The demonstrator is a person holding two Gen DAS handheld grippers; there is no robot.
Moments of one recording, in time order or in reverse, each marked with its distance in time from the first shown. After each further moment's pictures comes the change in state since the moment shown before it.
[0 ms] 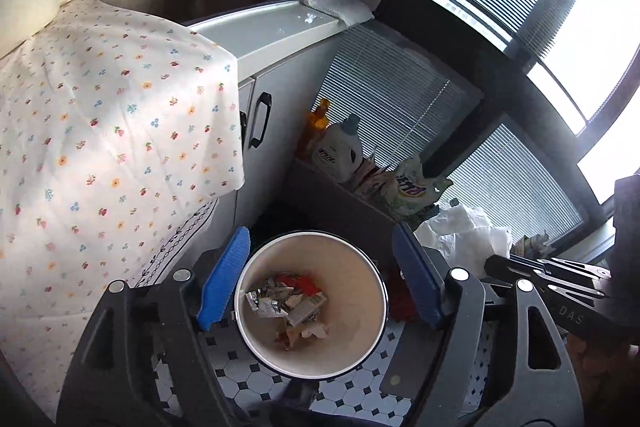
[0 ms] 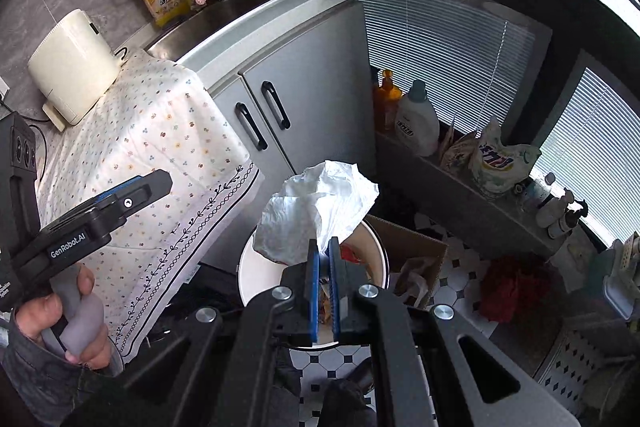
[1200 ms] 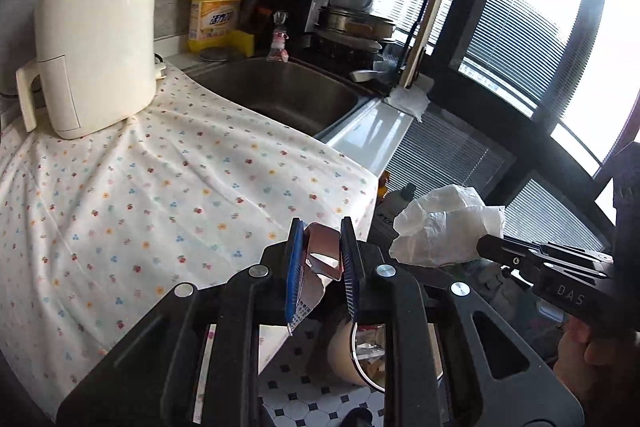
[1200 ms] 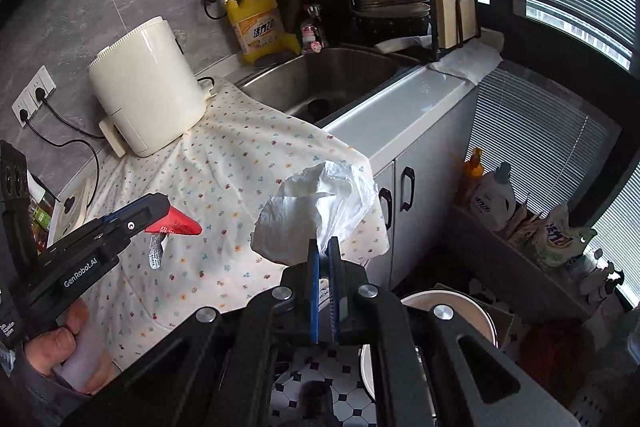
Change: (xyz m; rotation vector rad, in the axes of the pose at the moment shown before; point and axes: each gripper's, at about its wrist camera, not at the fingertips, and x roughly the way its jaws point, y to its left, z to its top) left arm -0.110 0.117 0.061 0.035 -0.185 0.086; right arm -0.011 0.184 0.066 -0.095 -0.170 0.098
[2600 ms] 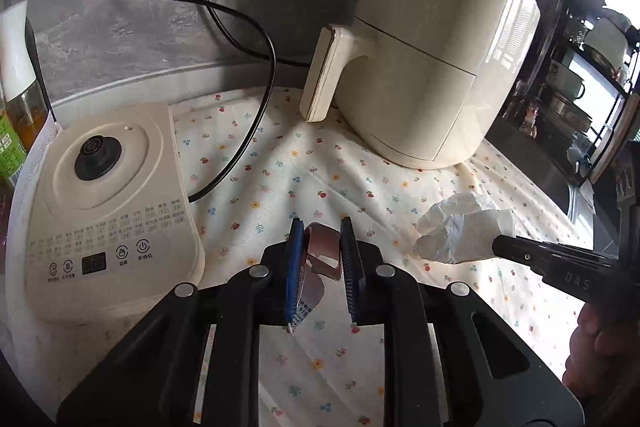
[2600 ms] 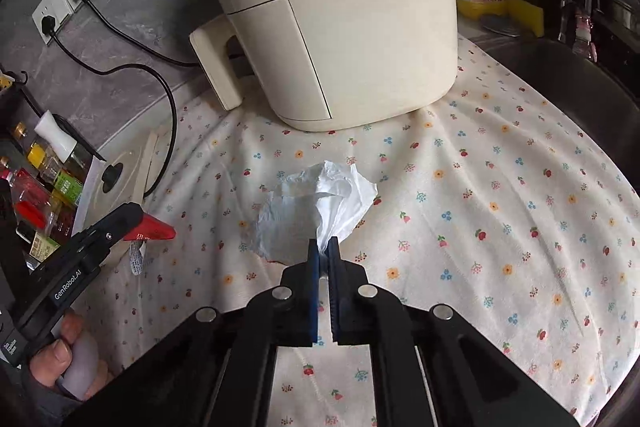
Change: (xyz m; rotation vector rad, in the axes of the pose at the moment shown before) left arm -0.081 0.344 0.006 -0.288 -0.095 0.404; right arm 0.214 0.325 0.051 -0.255 0.172 0.272
